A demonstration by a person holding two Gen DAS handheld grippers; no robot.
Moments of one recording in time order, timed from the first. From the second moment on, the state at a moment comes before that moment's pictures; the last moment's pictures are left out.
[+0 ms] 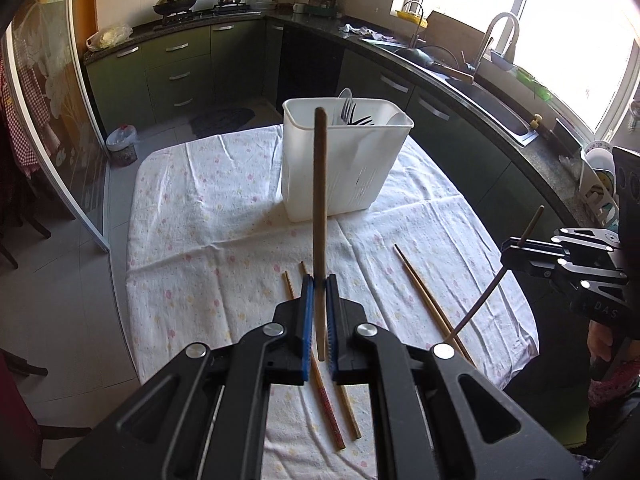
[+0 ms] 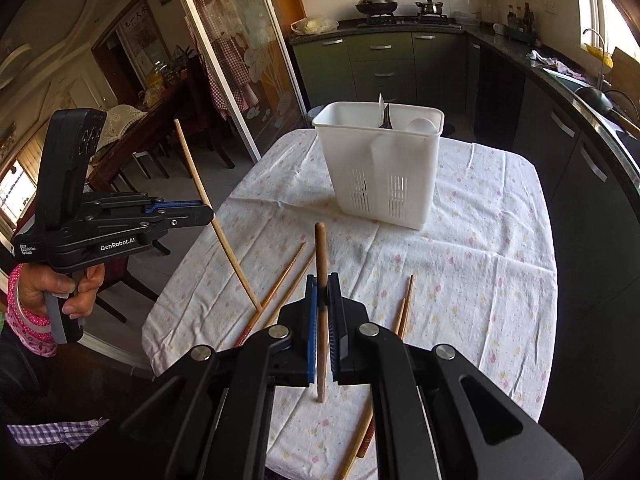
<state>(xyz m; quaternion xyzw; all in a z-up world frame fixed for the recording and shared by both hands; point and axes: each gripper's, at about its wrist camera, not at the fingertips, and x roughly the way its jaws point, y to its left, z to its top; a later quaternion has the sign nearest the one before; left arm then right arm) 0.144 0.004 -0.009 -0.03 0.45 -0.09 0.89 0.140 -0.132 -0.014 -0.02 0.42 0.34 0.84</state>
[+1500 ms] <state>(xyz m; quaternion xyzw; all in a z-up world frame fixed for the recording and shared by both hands) 0.272 -0.018 0.042 0.00 0.40 -0.07 0.92 0.212 -0.174 0.139 0.05 0.27 0.30 0.91</state>
